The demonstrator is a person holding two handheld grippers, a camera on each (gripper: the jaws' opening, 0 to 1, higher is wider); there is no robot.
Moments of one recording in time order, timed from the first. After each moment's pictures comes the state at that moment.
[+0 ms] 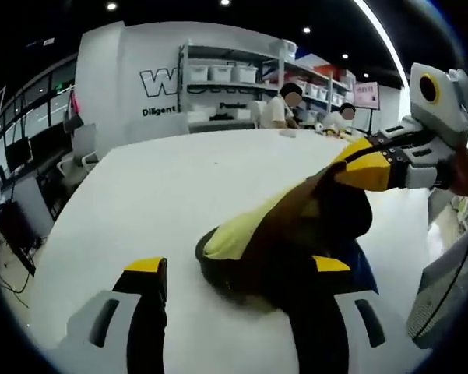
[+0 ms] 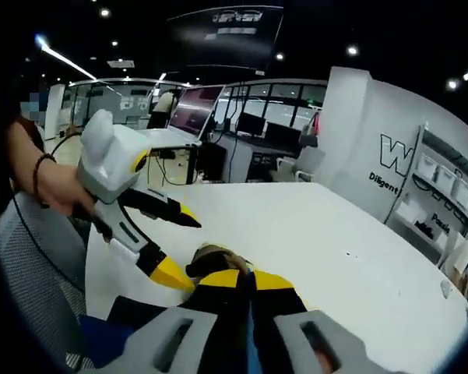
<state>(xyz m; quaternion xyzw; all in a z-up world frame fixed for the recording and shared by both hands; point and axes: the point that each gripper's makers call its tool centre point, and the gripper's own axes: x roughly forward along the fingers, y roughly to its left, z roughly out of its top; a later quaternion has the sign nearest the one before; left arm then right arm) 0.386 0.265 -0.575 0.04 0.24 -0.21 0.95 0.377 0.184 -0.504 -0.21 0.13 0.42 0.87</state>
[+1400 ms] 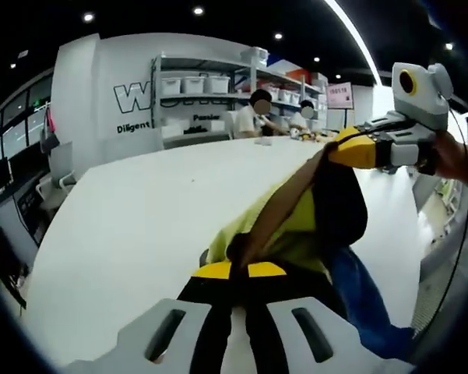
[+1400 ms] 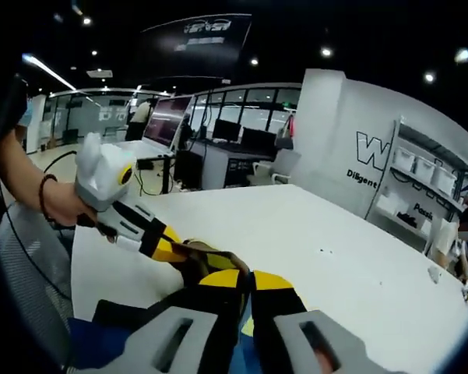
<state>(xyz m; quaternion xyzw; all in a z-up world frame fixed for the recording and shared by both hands) 0.406 0.249 -0.555 0.05 0.19 -0.29 0.94 0.402 0.142 -0.490 -0.16 0.12 0.37 0.91</state>
